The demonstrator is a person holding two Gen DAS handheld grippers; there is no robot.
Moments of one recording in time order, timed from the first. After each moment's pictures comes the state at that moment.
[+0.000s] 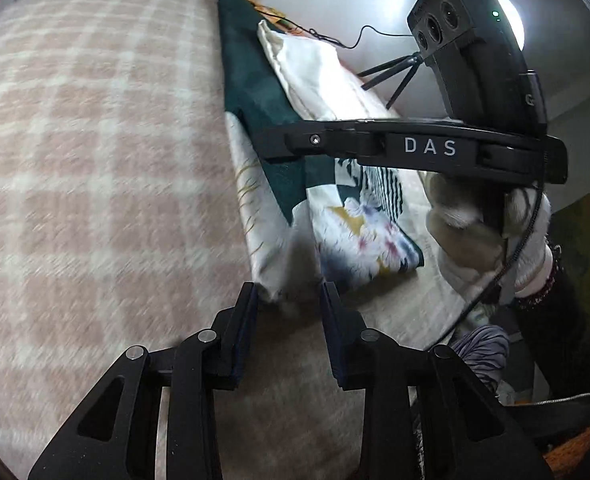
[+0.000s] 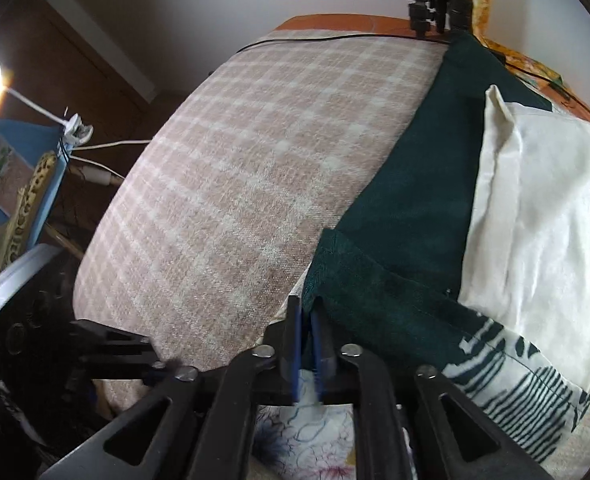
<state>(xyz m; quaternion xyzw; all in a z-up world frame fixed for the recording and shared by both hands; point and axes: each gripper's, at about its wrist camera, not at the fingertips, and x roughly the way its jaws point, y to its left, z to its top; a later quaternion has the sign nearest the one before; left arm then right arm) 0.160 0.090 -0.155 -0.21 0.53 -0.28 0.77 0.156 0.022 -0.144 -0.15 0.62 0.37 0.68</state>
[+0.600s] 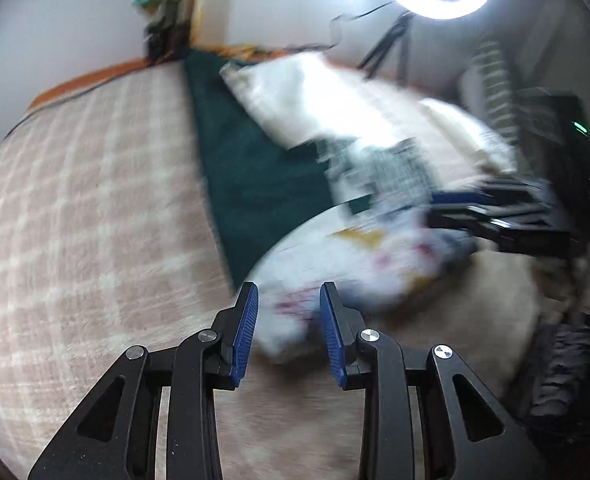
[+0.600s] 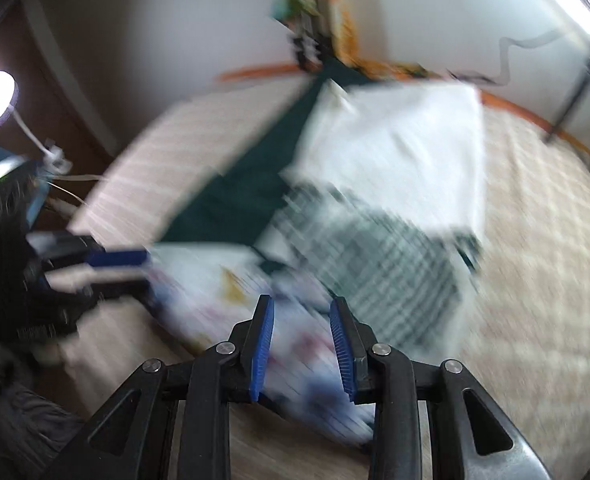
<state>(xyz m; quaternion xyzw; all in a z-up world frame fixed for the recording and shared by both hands) 0.165 0.034 -0.141 -0.02 0.48 -0.22 0.85 0.104 -0.132 -0.118 -0.13 0.54 0.28 0.78</state>
